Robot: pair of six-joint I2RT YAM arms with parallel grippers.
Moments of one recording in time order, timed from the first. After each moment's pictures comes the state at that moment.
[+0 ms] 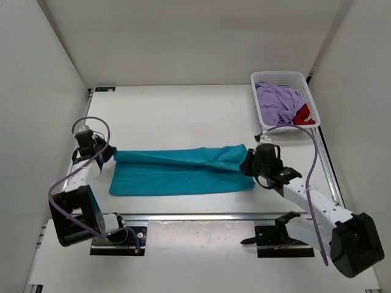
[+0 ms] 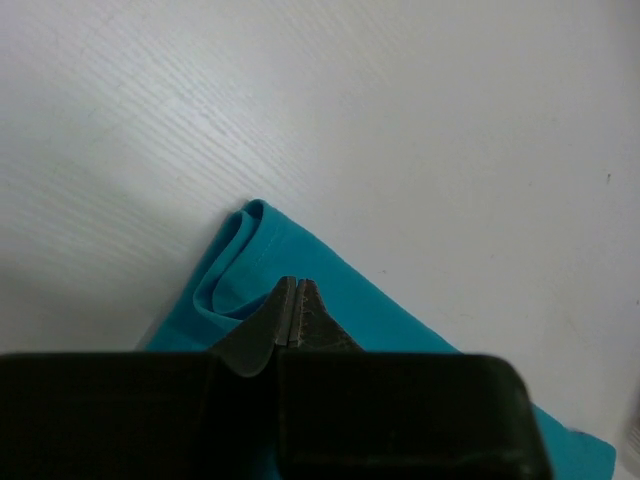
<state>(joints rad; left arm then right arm) 0.30 1.28 0.66 -0.08 0.14 -0.60 0.43 1.02 0.52 -0.19 0.00 0.49</state>
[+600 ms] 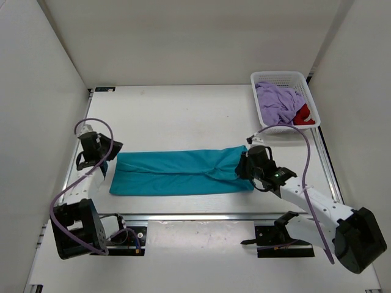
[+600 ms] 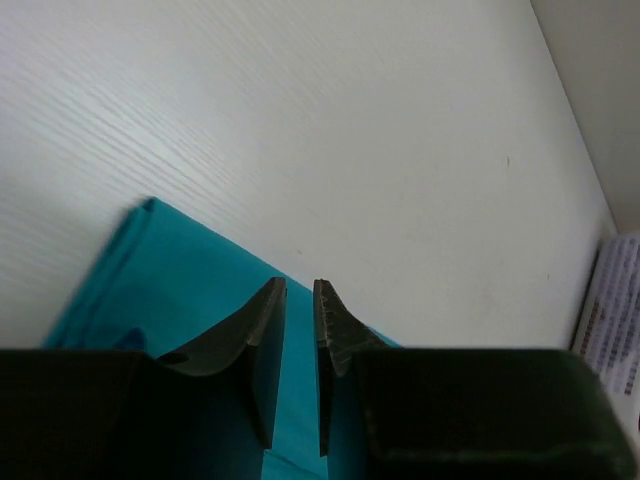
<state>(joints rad) 0.26 1.17 0.58 0.00 0.16 -0.73 0.55 1.00 0.51 -0.23 0.07 0.52</state>
